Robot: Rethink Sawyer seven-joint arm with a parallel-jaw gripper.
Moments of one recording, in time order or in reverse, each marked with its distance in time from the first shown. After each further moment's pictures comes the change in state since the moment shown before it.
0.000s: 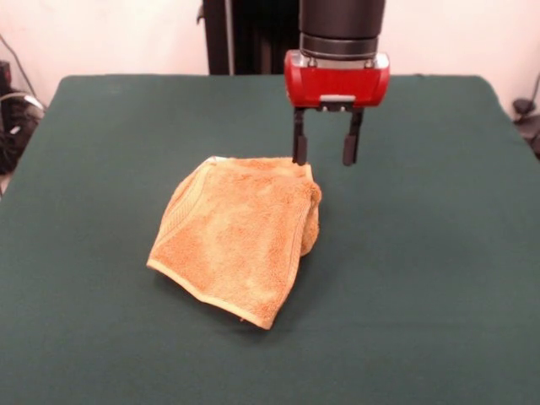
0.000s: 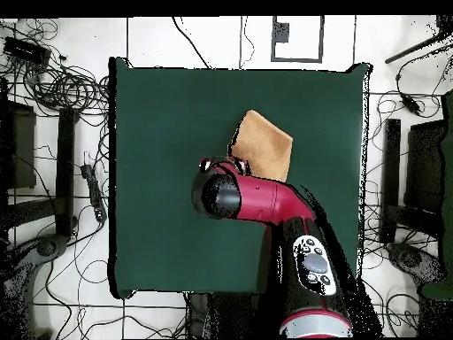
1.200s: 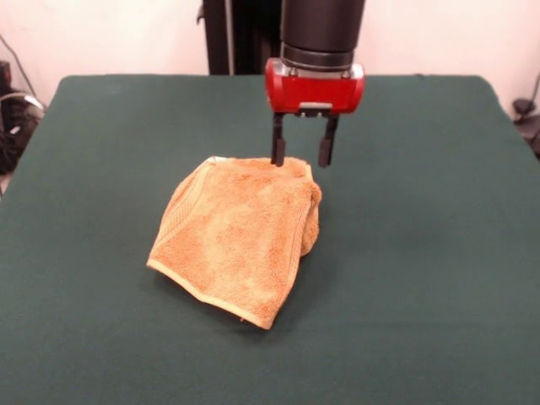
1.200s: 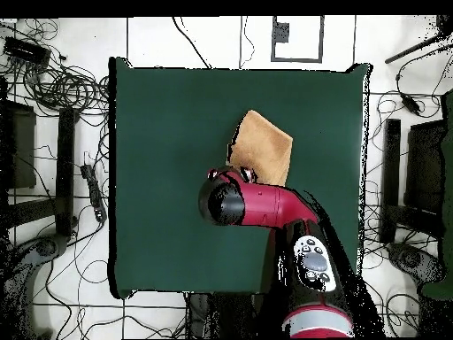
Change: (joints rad) arm -0.001 0.041 -0.033 0.000 -0.092 -0.008 0.000
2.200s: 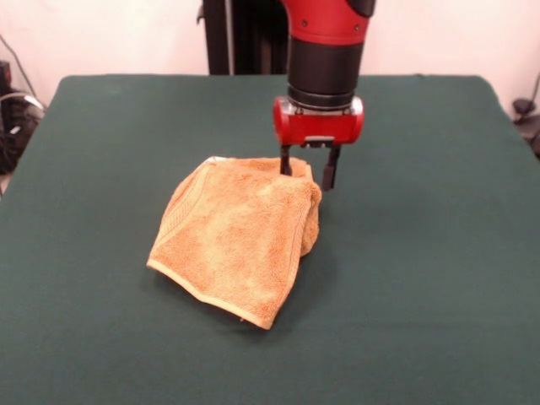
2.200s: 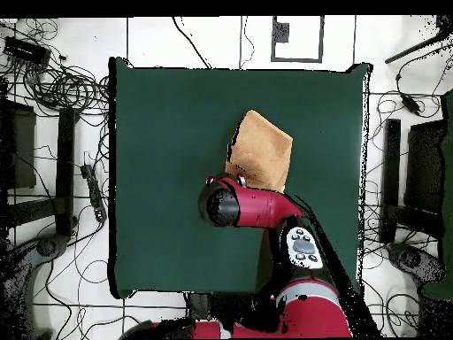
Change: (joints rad) arm 0.006 0.110 0.000 -0.010 0.000 -0.065 0.000
